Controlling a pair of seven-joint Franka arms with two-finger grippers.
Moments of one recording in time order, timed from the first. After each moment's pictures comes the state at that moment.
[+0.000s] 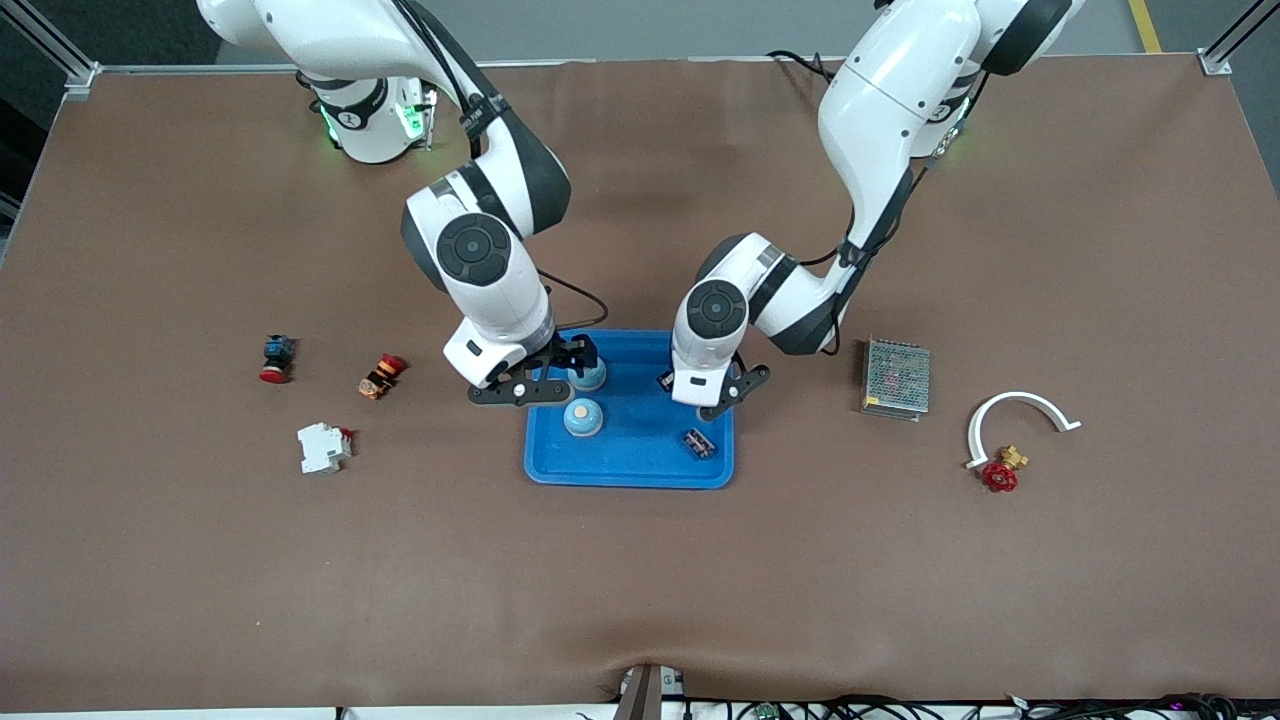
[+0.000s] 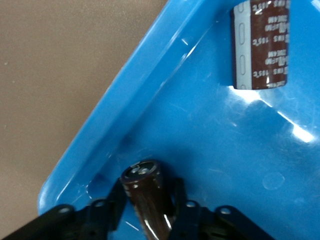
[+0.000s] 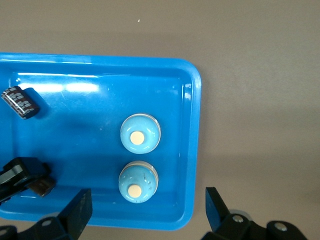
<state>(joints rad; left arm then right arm) -0.56 0.77 -0.17 -1.60 0.02 2.30 -1.32 0.62 0.49 -0.03 -1.63 0.05 2.16 0.55</state>
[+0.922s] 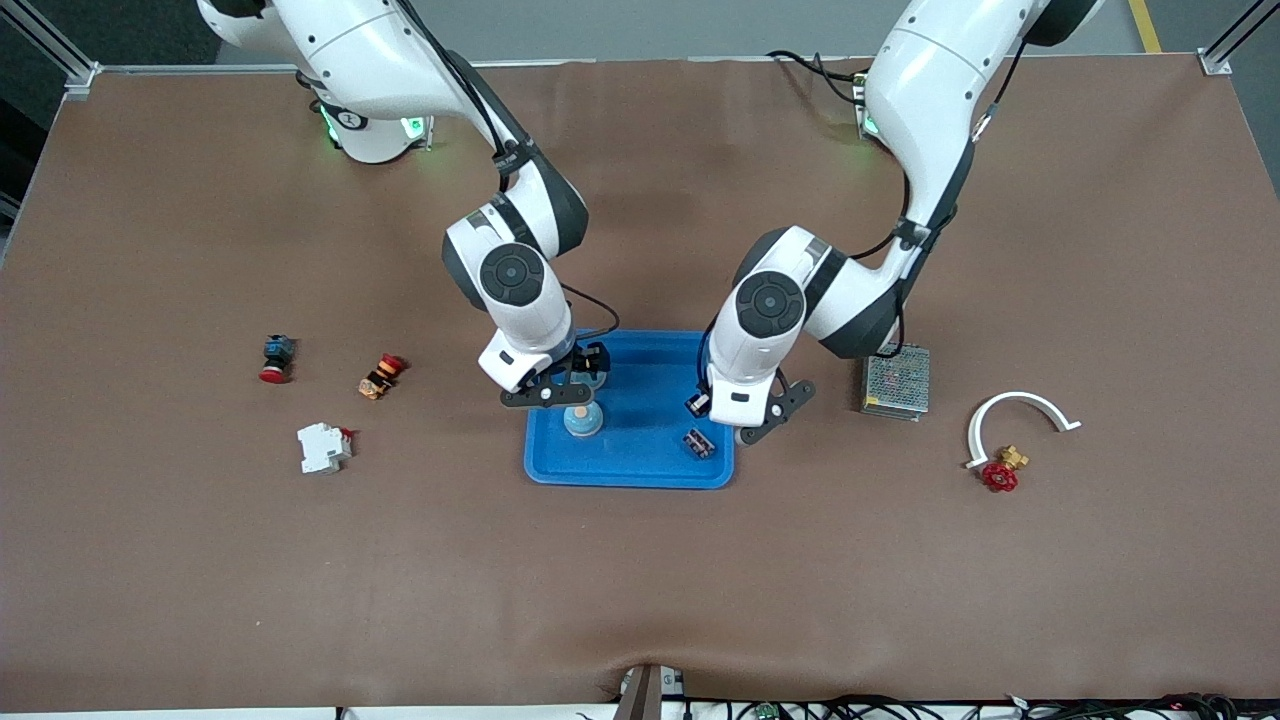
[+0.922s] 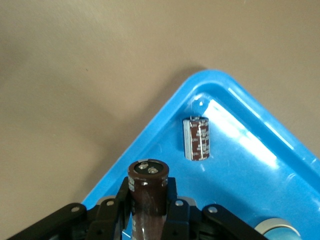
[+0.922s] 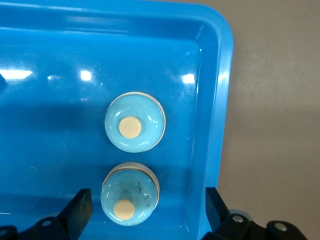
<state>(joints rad) -0.49 0.65 -0.14 -1.56 0.04 2.24 -1.30 0.66 0.59 -0.03 -1.73 0.05 2.34 0.55</state>
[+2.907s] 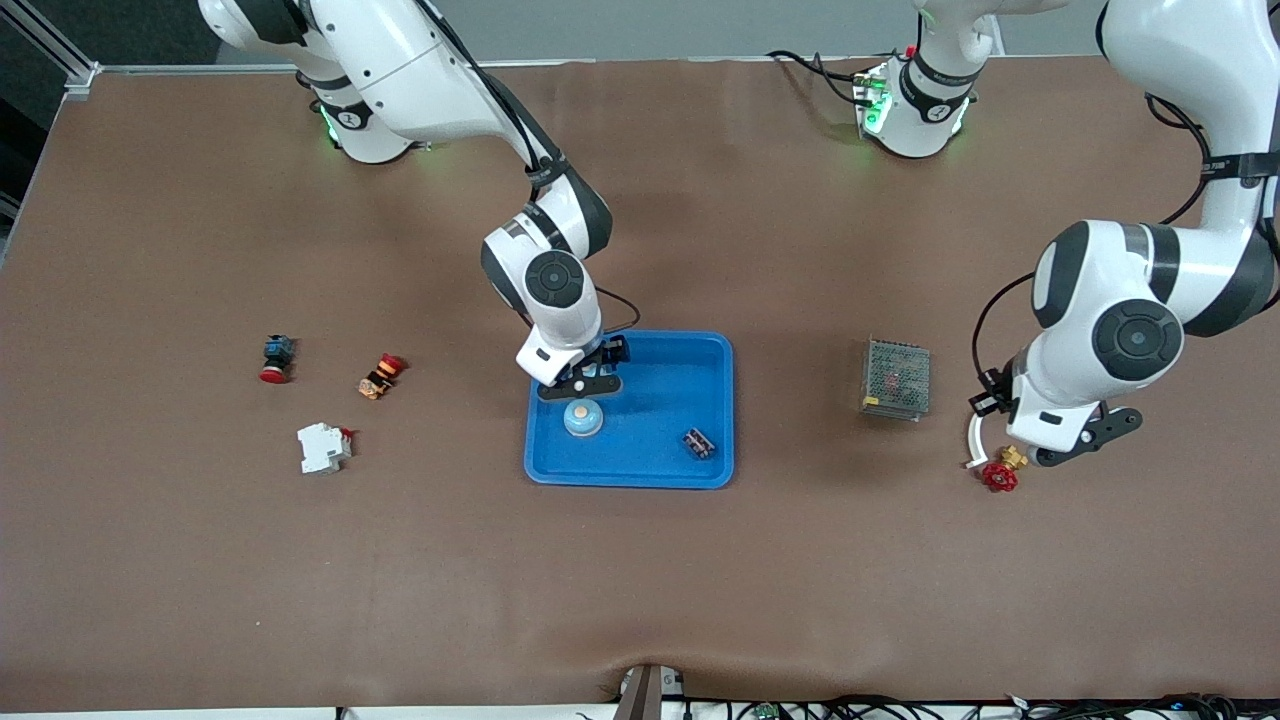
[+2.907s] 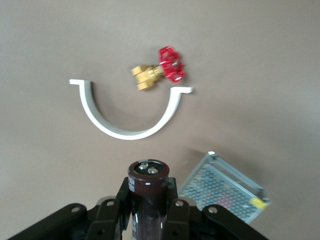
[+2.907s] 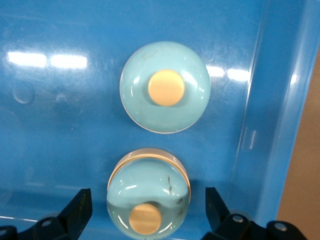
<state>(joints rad) 0.03 0.37 -0.14 -1.79 0.23 1.97 -0.62 0.72 0.69 -0.03 -1.73 0.05 2.41 0.55</state>
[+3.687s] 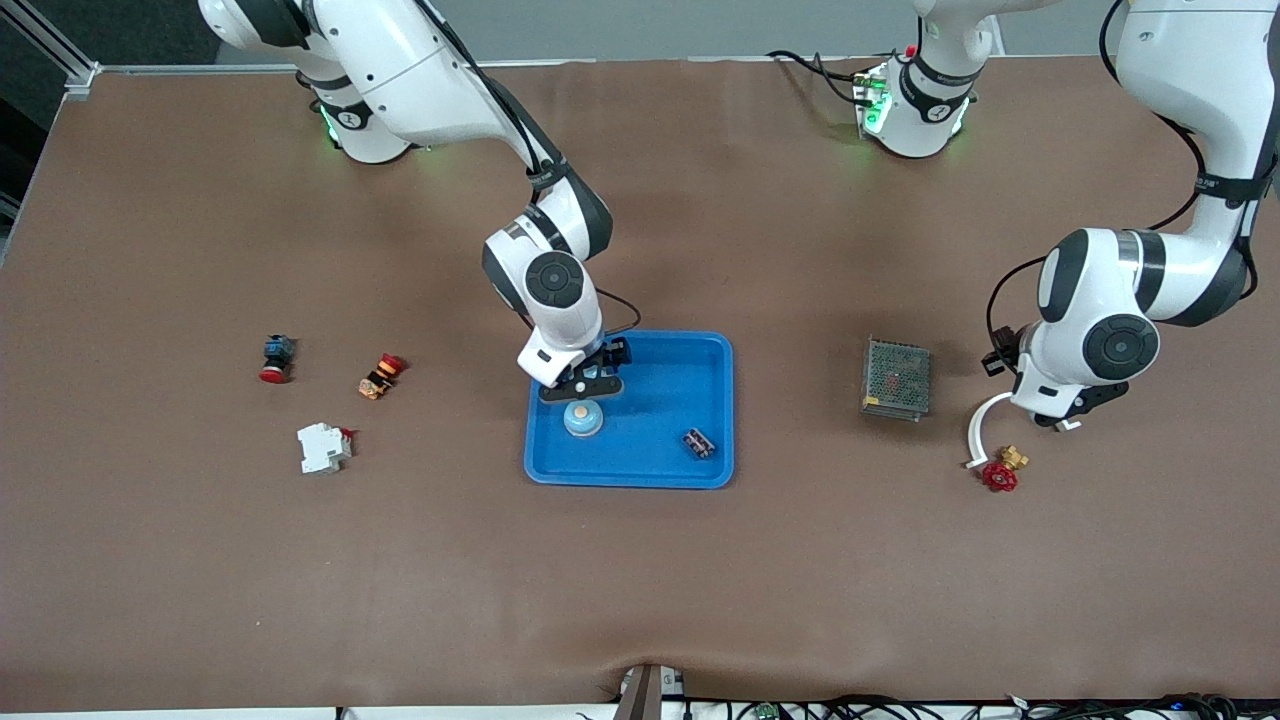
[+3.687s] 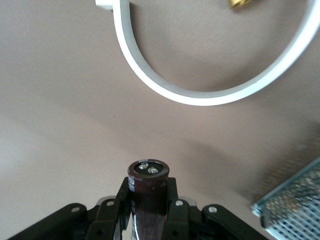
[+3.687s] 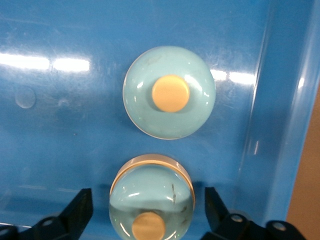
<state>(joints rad) 0.14 0.37 -0.14 -2.05 0.30 2.06 -0.60 0.72 0.69 -0.03 -1.73 0.05 2.44 0.55</state>
